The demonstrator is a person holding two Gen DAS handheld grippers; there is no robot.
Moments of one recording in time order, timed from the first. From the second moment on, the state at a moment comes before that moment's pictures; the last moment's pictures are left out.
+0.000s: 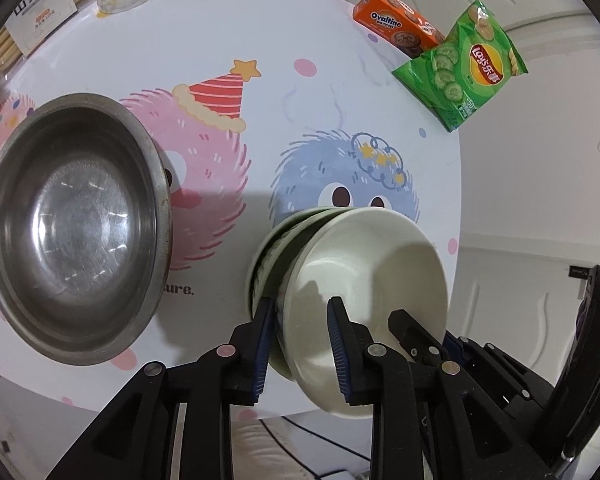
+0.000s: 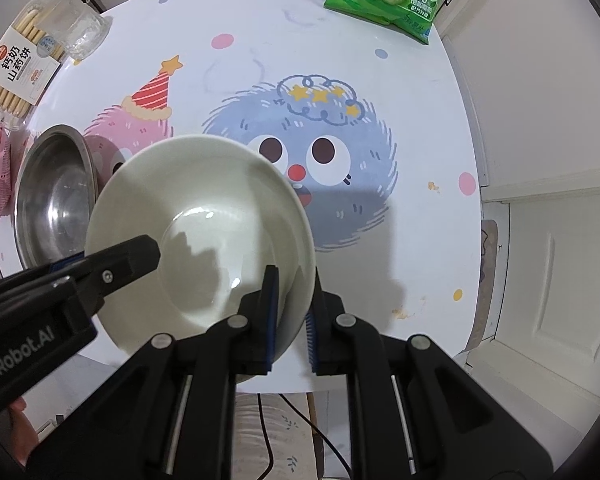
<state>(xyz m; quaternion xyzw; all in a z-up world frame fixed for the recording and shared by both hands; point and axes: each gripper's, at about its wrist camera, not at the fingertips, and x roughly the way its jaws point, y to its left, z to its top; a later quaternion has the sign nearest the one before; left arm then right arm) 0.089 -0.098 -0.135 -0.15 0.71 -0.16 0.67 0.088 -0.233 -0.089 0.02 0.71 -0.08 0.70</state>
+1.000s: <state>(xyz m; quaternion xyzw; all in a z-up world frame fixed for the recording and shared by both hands) 0.097 -0.082 -0.137 -0.24 0.70 -0.16 0.65 0.086 -0.239 -0.097 0.05 0.69 -0.08 0.72</state>
